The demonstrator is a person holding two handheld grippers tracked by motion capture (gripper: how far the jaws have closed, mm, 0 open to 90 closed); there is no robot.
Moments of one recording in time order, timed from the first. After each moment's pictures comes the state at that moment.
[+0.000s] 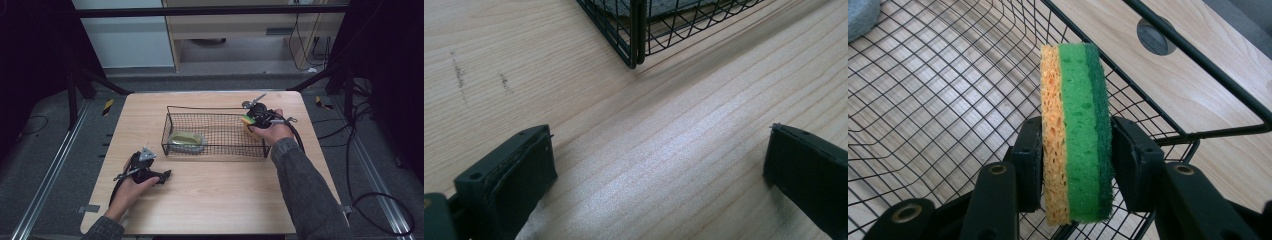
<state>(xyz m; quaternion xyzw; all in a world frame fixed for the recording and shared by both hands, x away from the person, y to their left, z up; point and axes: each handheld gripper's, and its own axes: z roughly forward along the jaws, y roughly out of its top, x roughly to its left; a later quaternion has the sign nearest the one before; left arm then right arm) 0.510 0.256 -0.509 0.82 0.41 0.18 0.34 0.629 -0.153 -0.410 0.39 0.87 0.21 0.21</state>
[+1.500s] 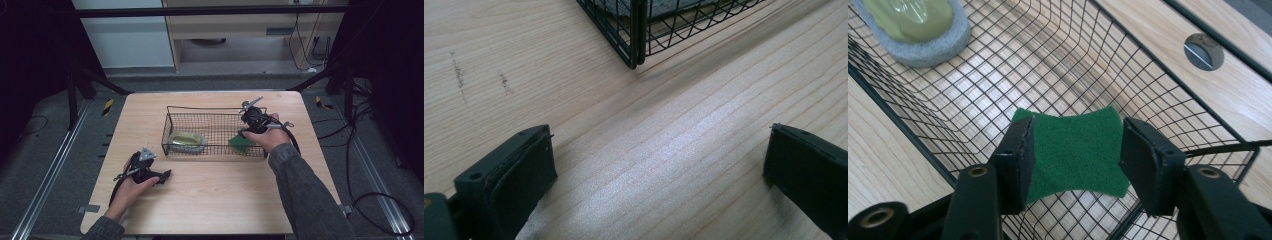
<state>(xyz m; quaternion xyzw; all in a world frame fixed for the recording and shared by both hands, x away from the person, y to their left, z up) 0.510 0.256 -0.509 0.83 0.41 0.18 0.34 0.599 -0.134 -0.394 0.38 0.87 0.25 0.18</state>
